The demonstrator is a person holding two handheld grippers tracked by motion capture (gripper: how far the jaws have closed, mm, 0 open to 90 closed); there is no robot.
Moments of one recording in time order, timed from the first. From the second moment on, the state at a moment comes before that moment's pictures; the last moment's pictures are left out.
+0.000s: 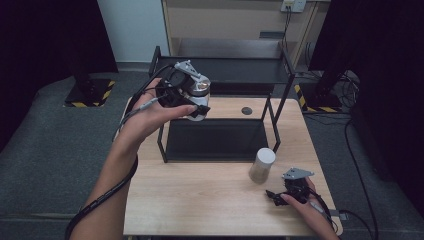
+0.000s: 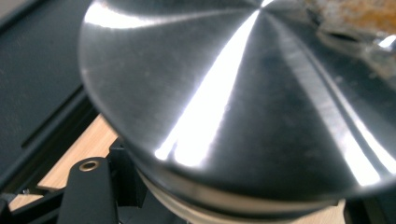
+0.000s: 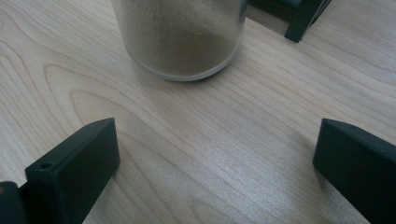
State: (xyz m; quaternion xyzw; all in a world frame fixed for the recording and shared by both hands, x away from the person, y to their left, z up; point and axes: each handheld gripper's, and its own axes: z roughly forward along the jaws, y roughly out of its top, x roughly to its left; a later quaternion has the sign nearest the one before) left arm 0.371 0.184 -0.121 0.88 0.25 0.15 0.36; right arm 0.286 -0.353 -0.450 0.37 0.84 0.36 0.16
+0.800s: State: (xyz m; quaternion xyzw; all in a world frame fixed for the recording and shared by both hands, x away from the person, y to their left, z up) left arm 0.392 0.188 -0.087 0.86 0.27 0.18 0.38; right arm 0.286 -0.354 -0.450 0.37 0.84 0.36 0.16
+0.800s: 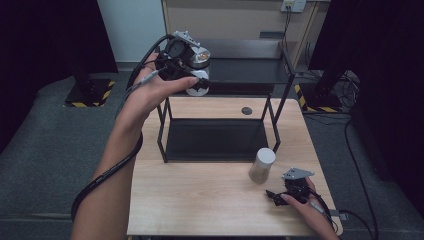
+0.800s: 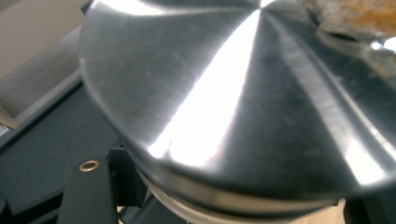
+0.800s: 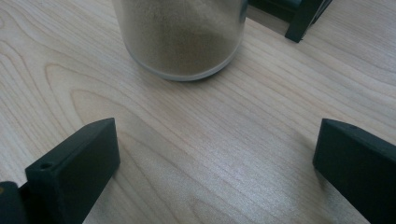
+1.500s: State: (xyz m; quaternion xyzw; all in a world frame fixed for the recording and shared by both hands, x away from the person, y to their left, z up) left arm 0.423 0.186 -0.086 0.85 0.30 0.21 0.39; right arm 0.286 -0.354 -0.450 0.37 0.84 0.36 0.16
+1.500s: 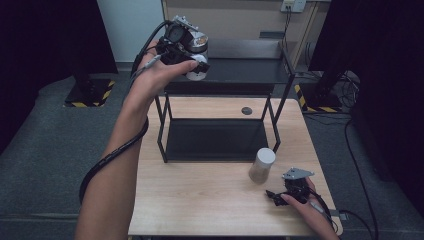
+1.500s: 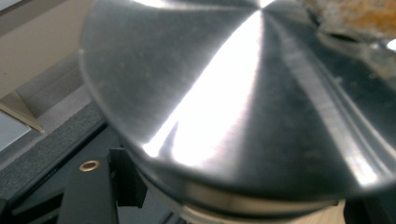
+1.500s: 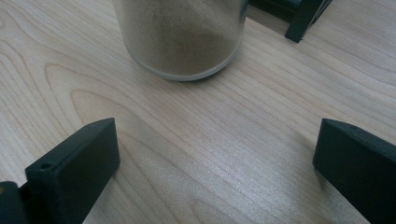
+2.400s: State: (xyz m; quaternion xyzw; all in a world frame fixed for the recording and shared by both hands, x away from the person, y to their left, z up) left arm 0.467 0.191 -0.119 0.83 0.34 0.19 0.39; right arm 0.286 -0.354 -0.450 0.37 0.84 0.36 0.16
